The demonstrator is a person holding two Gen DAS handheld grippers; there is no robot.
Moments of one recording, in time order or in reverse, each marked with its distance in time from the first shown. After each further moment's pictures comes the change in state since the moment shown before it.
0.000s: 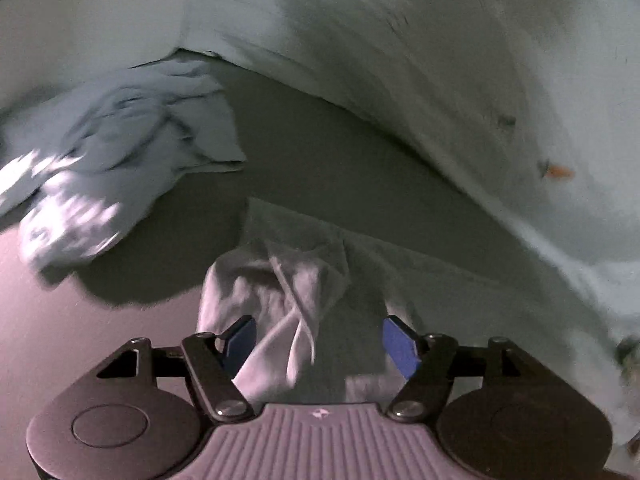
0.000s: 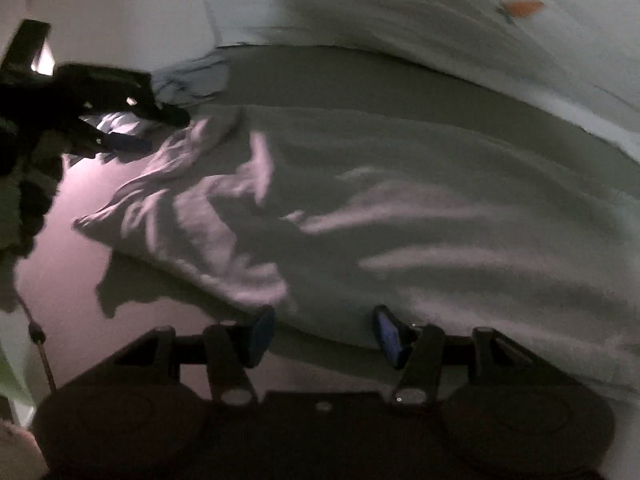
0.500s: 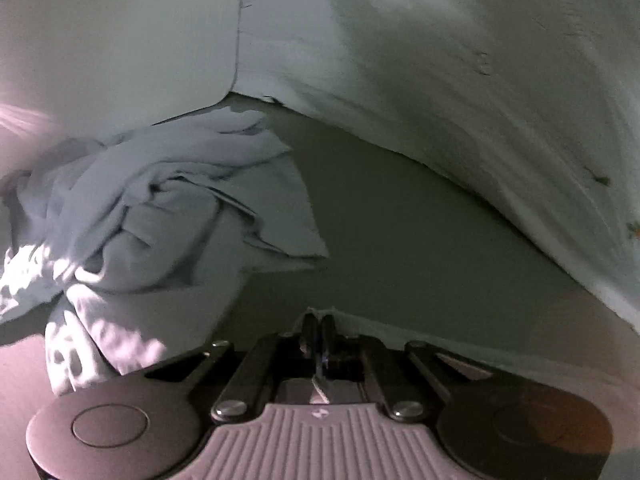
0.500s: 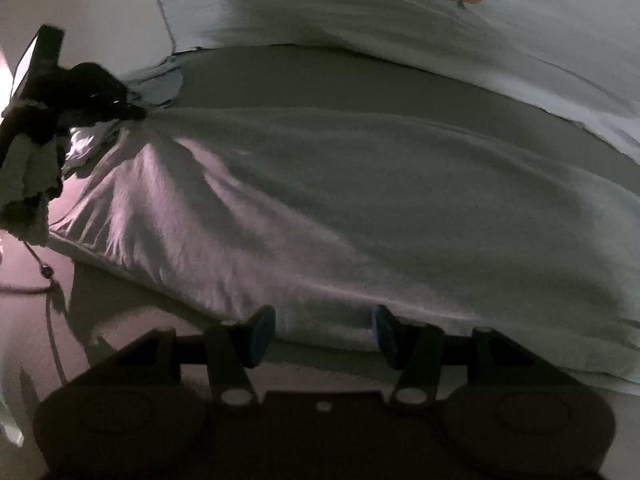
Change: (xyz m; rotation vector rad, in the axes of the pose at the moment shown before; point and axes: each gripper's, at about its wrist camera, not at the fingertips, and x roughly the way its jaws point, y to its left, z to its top) left arm 0.038 0.041 0.062 -0.033 -0.130 0.201; right arm 0.013 -0.021 0.005 0.059 0.008 -0.077
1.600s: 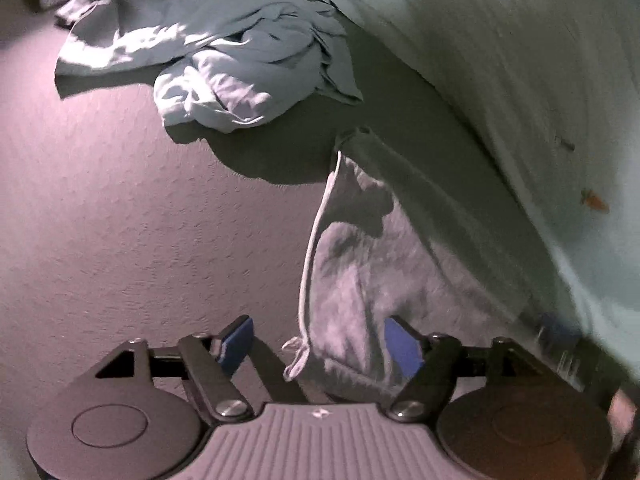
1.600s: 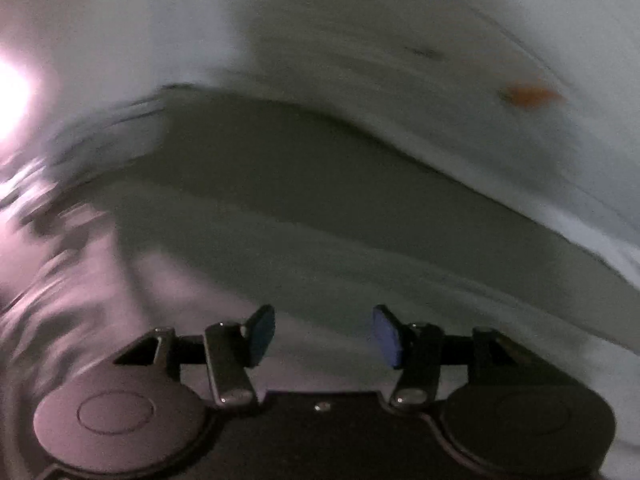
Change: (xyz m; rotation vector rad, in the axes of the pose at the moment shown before) left arm -0.101 0.052 -0.105 -0.298 0.263 -0.169; right arm 0.059 0.052 0.091 -0.244 -0.146 -0.019
